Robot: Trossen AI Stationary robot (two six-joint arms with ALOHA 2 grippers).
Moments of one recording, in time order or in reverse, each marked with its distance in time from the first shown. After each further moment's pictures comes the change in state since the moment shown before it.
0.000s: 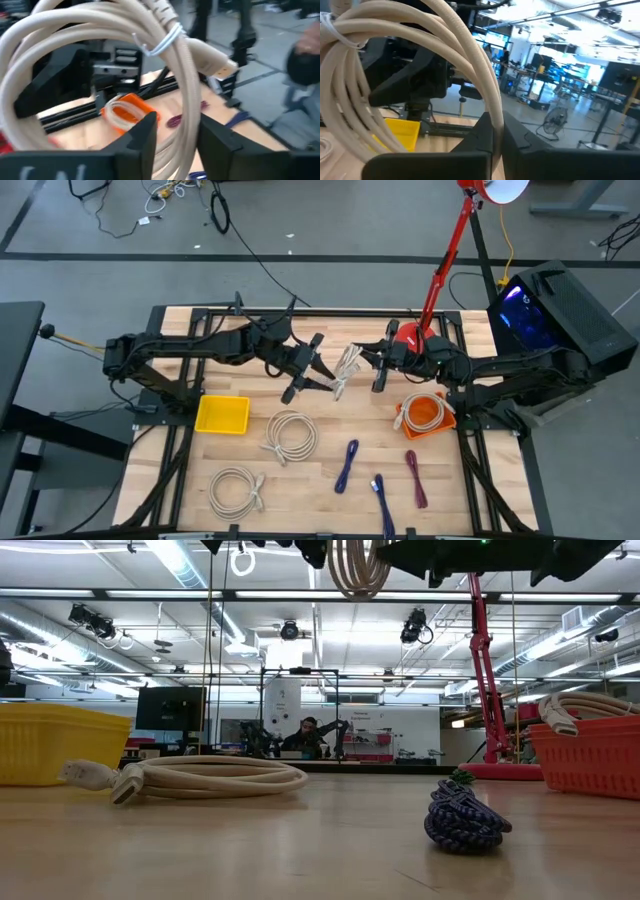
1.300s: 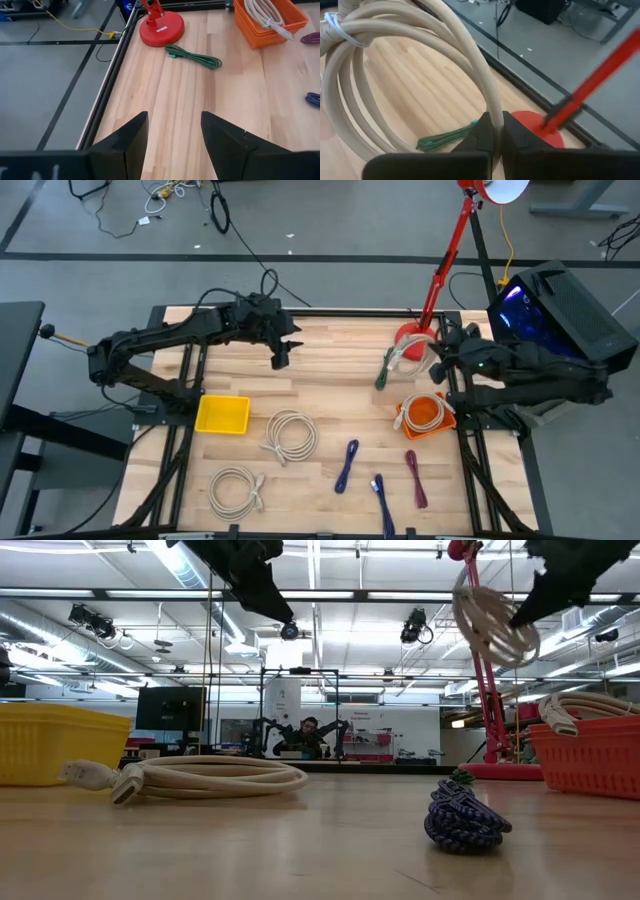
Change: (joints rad) left arm 0.182 -0.138 0.000 -0.495 -0.498 0.009; right arm 0.032 -0.510 0.225 -1.615 0.488 0.622
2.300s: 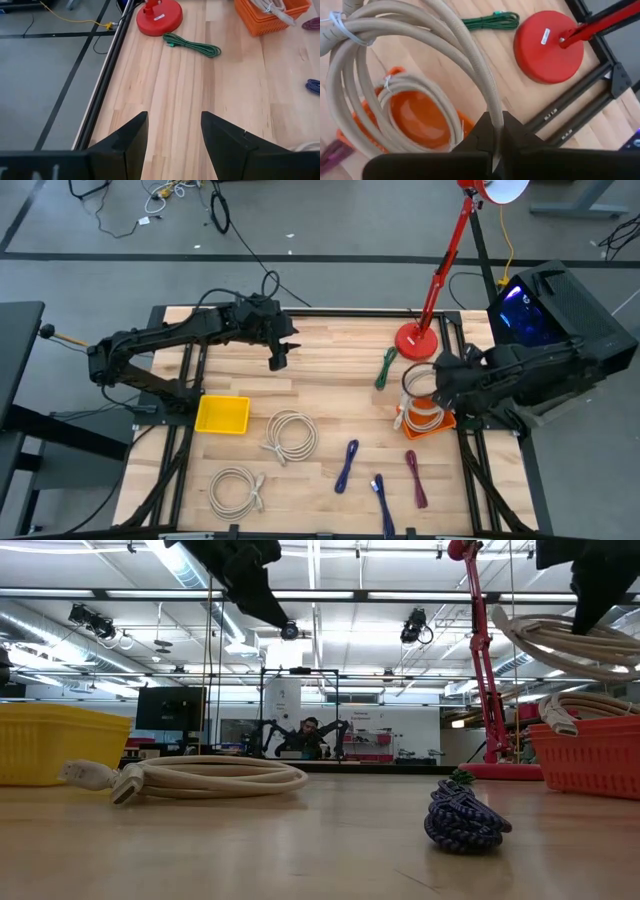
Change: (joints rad) left arm 0.008 0.001 0.000 -0.049 0.000 0.018; right arm 0.313 0.308 0.194 -0.577 -0.191 0.422
